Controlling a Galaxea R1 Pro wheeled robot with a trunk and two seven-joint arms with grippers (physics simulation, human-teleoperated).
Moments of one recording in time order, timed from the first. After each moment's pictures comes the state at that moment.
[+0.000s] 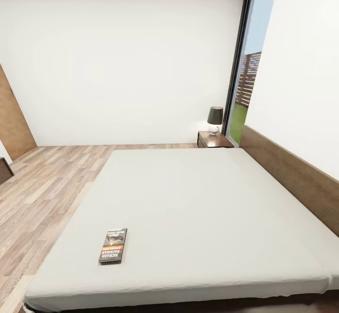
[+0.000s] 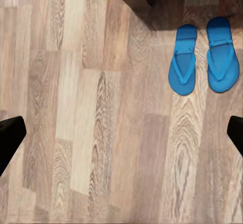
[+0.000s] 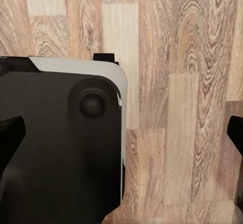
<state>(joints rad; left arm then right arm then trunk) -0.01 0.36 -0.78 0.01 0.94 -0.43 0.07 -0.15 -0.04 0.18 0.03 -0.16 -0.13 -0.02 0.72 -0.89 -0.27</state>
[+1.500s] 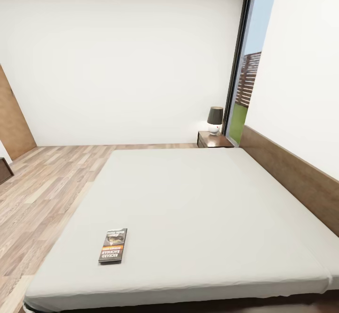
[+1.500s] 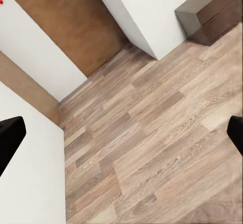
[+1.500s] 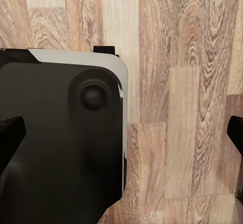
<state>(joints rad) -0.12 1.14 -0.68 -0.35 1.48 -0.24 0.41 -0.13 -0.04 0.18 0.03 -0.16 -0.13 -0.03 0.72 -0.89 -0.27</state>
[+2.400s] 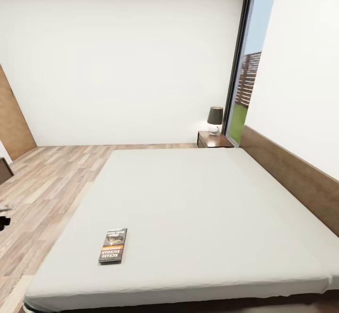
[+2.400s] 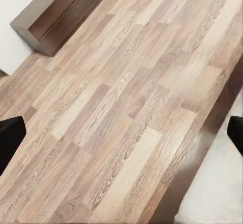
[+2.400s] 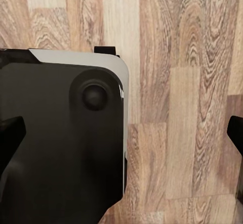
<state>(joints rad) -0.79 0.79 -0.68 -0.53 0.93 0.25 0.38 -0.13 -0.04 0.18 0.03 -0.16 -0.13 -0.03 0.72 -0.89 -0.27</state>
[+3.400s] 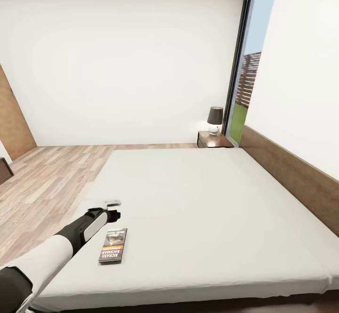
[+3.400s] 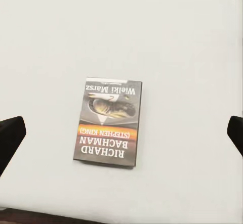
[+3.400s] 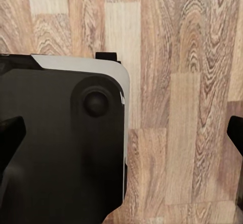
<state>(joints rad) -0.87 0.19 -0.68 -0.49 0.88 0.41 0.34 -0.13 -0.04 0.18 0.02 -0.15 -0.14 -0.03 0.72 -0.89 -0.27</state>
